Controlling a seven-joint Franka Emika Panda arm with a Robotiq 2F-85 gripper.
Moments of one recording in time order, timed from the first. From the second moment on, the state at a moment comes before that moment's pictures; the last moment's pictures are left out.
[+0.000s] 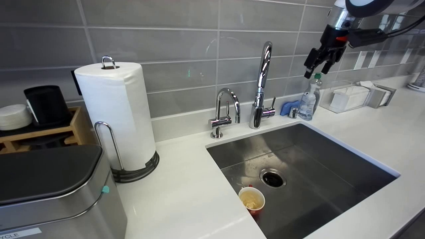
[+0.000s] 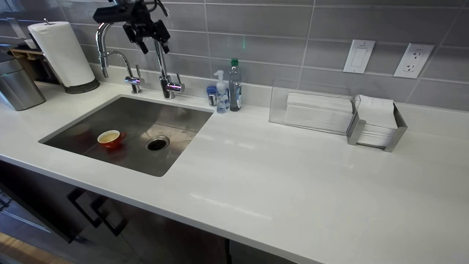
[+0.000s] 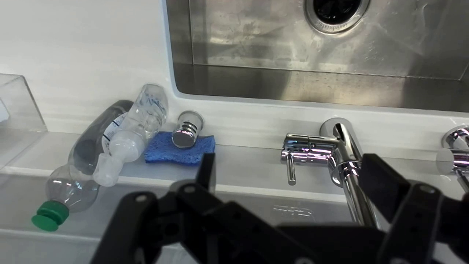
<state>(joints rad) -0.05 0.19 -0.06 -1.88 -0.09 2.36 -0.08</state>
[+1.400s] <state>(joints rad) -0.07 0.54 -0.01 -1.68 0.02 2.64 -0.08</state>
